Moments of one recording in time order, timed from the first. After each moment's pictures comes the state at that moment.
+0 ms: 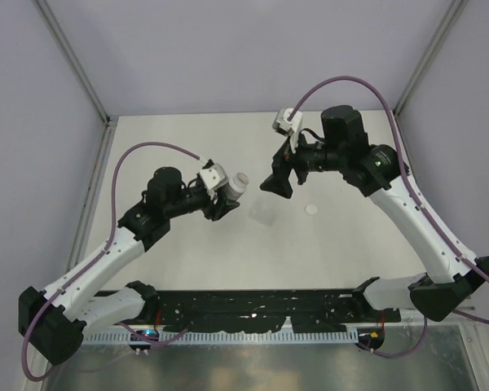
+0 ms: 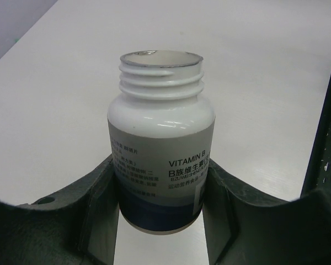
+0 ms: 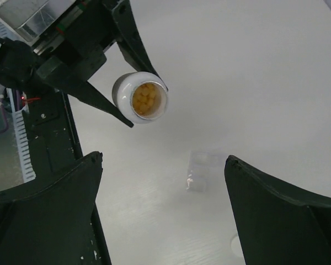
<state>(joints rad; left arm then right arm) -0.59 1.00 0.82 -0.10 0.46 0.21 0.55 1.29 1.57 -0.76 -0.57 -0.25</state>
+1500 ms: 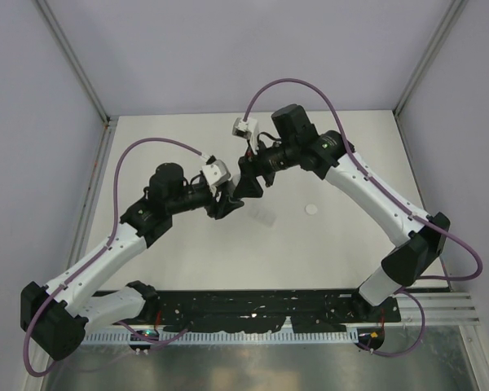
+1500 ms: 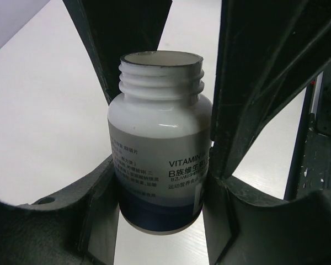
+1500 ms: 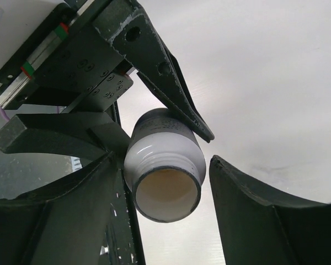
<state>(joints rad) -0.60 1.05 0.87 -0.08 0.52 0.17 0.68 1.59 1.70 -0.79 -0.71 -0.15</state>
